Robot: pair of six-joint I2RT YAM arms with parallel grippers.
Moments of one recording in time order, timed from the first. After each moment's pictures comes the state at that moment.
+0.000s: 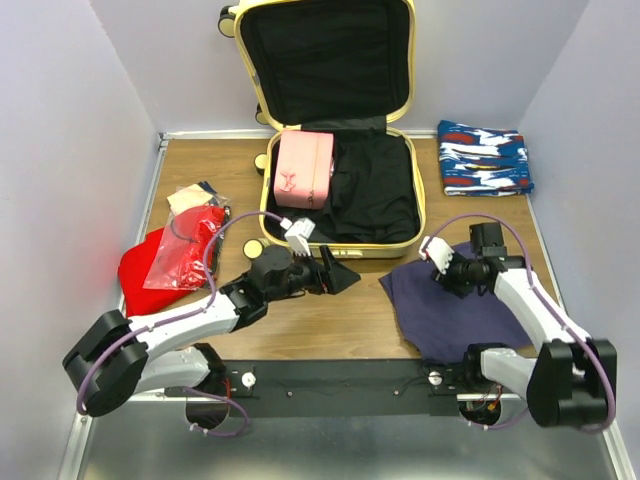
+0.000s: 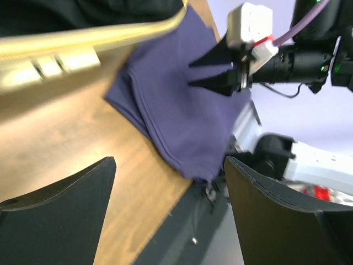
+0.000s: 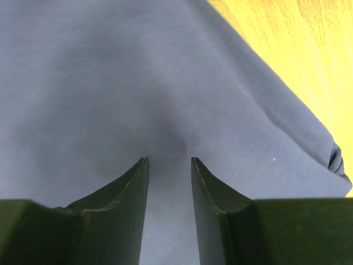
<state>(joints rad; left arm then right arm) -0.86 1.12 0.49 0.39 0.16 -0.87 0.03 1.13 0.60 -0.61 -0.33 -1.02</state>
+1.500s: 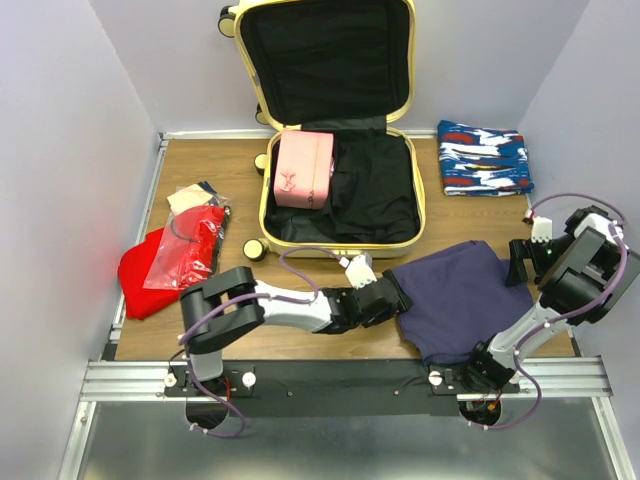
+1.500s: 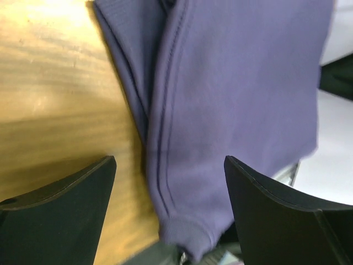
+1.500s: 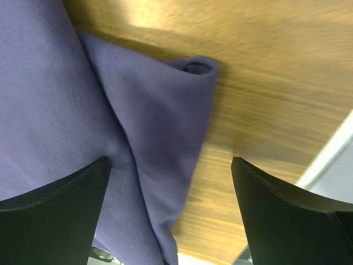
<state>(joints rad) -1.27 1.79 0.94 0.12 -0.33 -1.47 -0.71 1.81 1.21 -0.98 -0.31 -0.85</state>
